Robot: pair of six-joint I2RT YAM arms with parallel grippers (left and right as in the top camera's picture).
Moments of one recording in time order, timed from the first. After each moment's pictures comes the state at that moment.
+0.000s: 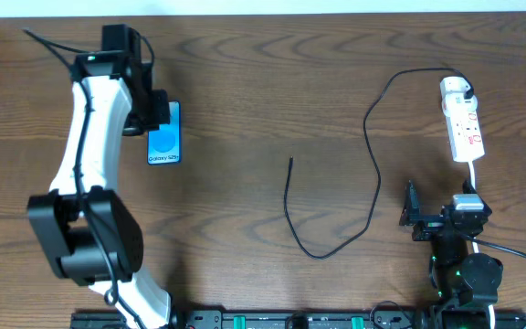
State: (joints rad) left arm 0.06 1.88 1.65 -1.17 -0.04 -0.06; right arm -0.02 0.03 0.01 -0.07 -0.03 -0.01
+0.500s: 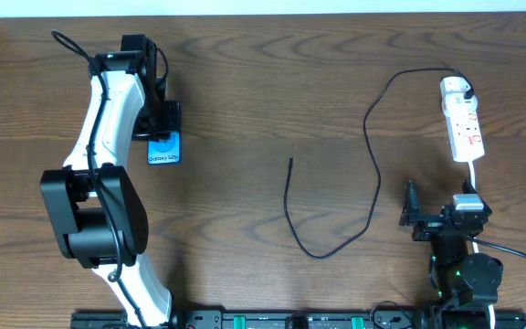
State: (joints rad) left arm 0.04 1.97 1.65 -1.21 -0.03 -0.06; right arm -0.02 0.03 0.01 -0.07 -0.03 -0.01
